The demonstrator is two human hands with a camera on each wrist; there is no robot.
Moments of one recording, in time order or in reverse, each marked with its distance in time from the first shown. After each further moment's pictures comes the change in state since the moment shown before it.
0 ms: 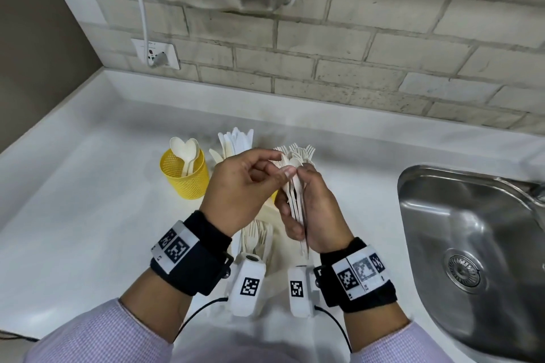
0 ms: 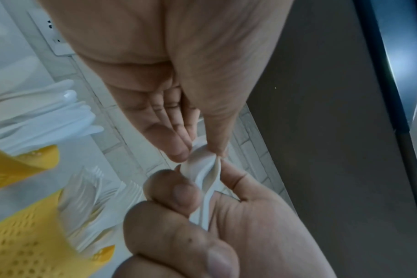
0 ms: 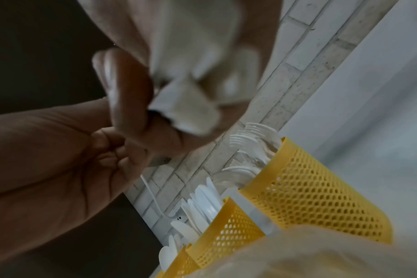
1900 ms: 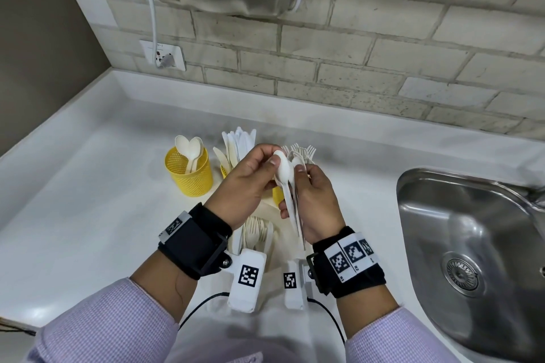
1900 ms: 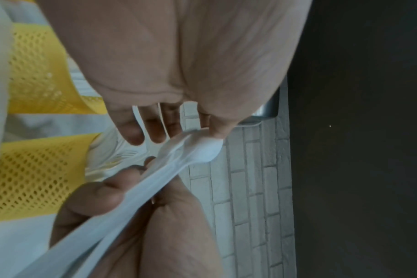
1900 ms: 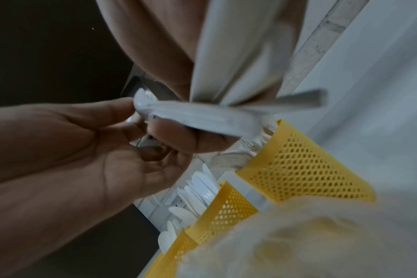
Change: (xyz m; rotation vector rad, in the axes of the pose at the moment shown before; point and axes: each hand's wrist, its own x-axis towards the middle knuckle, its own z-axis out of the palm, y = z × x) left_hand 0.004 -0.011 0.002 -0.288 -0.186 -0.126; right_hand 0.015 0.011 0.006 -0.133 0.358 -0.100
